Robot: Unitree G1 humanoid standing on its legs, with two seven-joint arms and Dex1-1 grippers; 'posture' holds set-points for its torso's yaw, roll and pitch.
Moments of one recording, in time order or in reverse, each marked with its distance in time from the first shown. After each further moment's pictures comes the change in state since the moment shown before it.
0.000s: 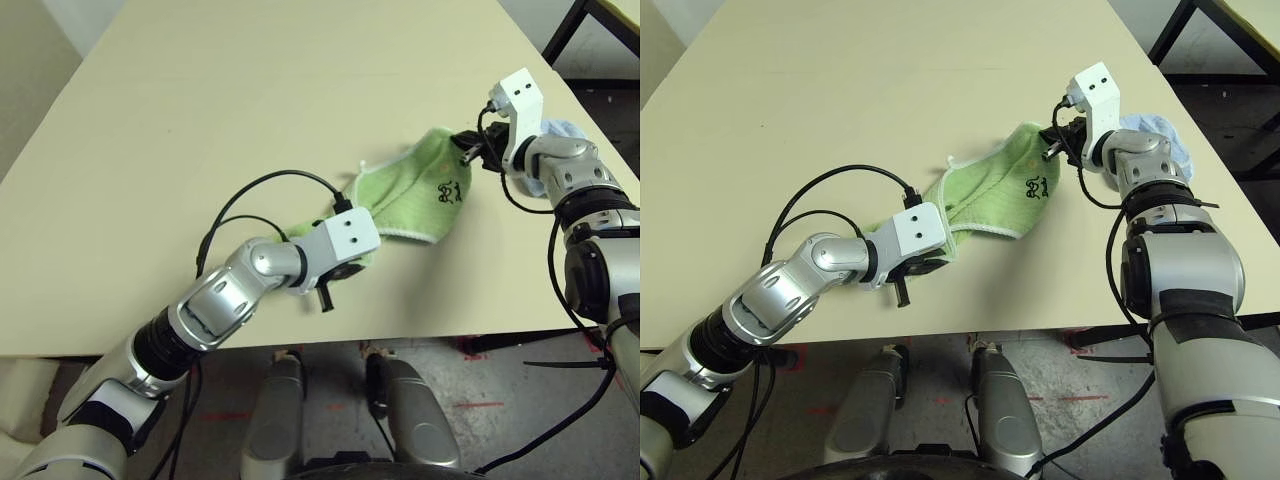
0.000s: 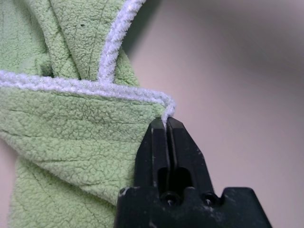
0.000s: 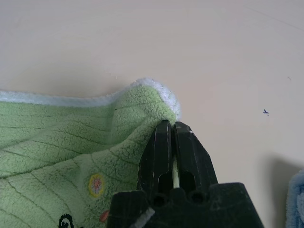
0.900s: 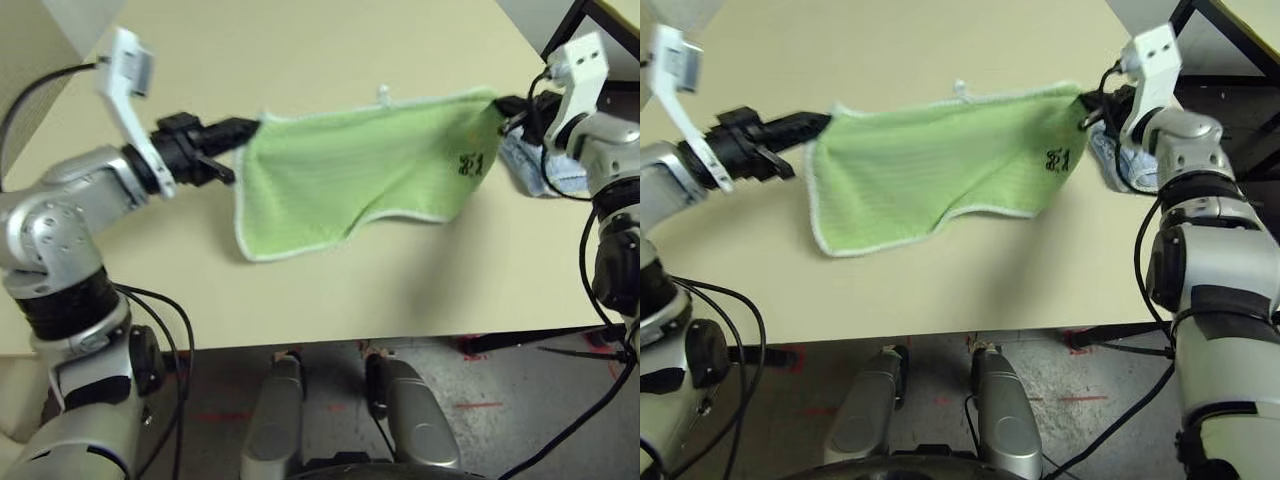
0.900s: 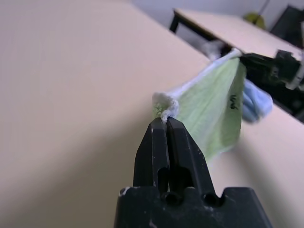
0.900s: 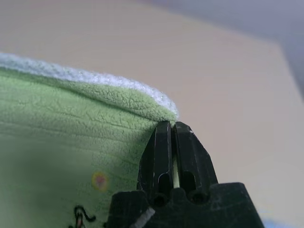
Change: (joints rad) left arm -0.197 0.065 1.042 0.228 -0.474 0.257 0.054; right arm -0.090 -0.126 -0.125 -0.002 0.087 -0.117 -0.048
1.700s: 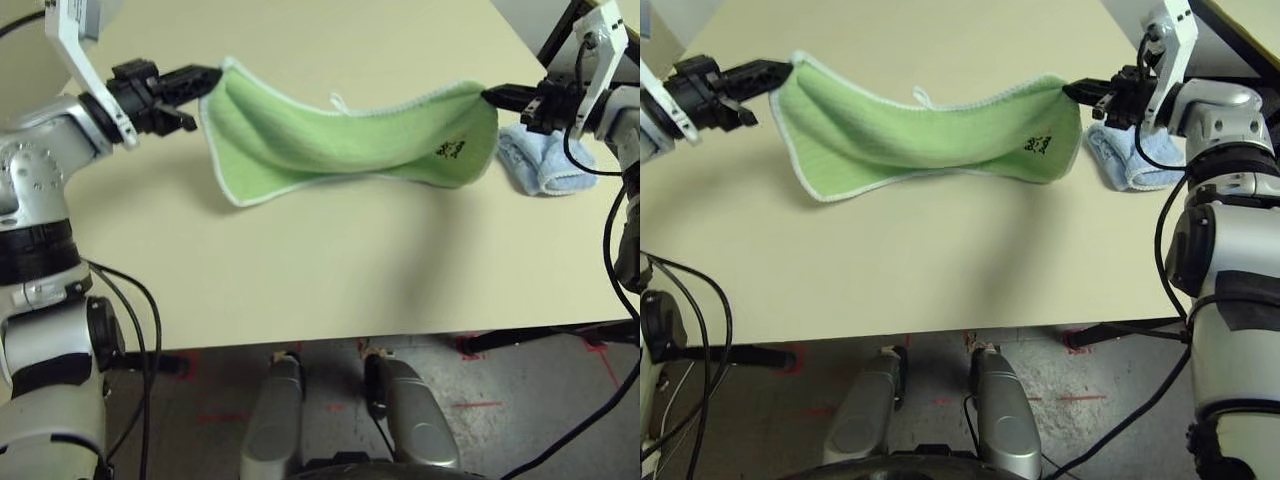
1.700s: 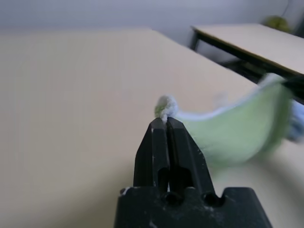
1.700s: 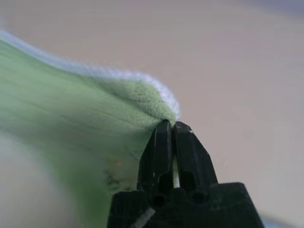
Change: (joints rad) left arm -0.330 0.076 -0.247 0.640 0.224 -0.582 -0.064; right arm -0.103 0.044 0.045 0.003 -0.021 0.109 0.029
